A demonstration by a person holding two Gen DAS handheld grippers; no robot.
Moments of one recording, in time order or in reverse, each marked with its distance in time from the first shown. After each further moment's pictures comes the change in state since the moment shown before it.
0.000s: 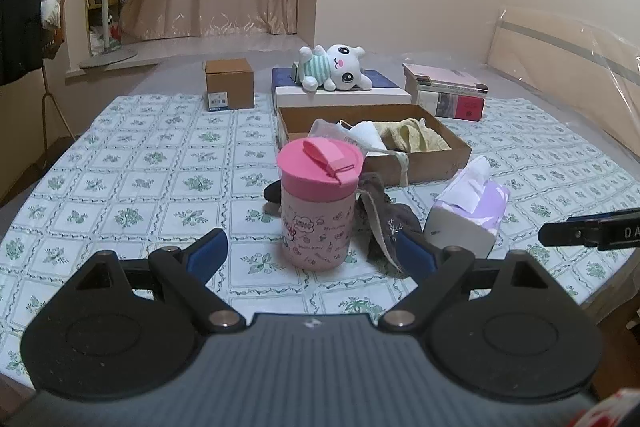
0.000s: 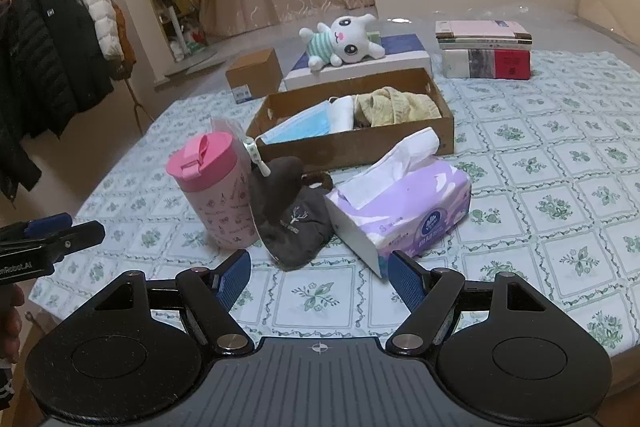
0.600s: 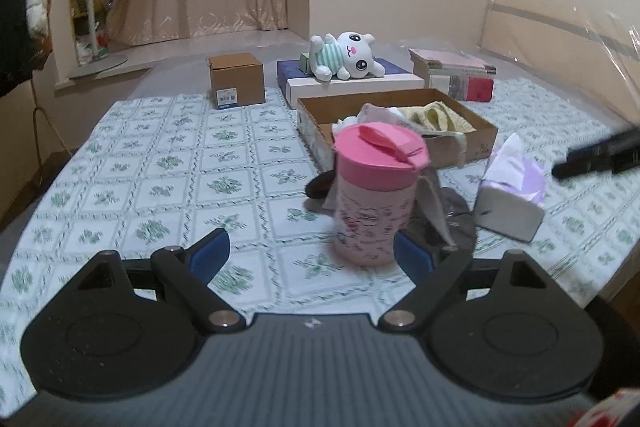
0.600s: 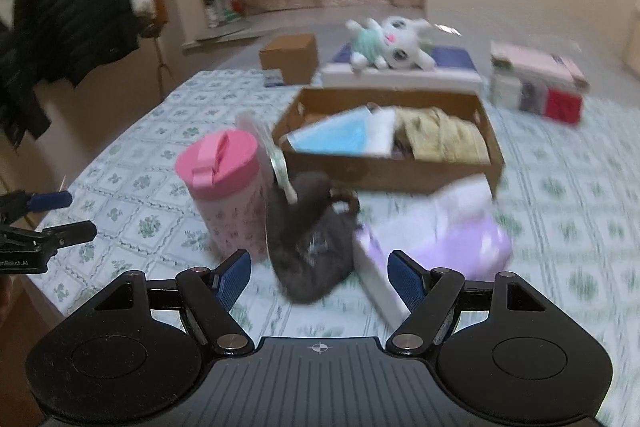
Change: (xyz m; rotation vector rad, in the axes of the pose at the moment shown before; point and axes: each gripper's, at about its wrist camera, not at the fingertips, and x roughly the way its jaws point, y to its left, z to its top) left arm 0.035 0.068 -0.001 0.093 0.011 -0.027; right arm 0.056 0.025 0.046 -0.208 0.047 0.044
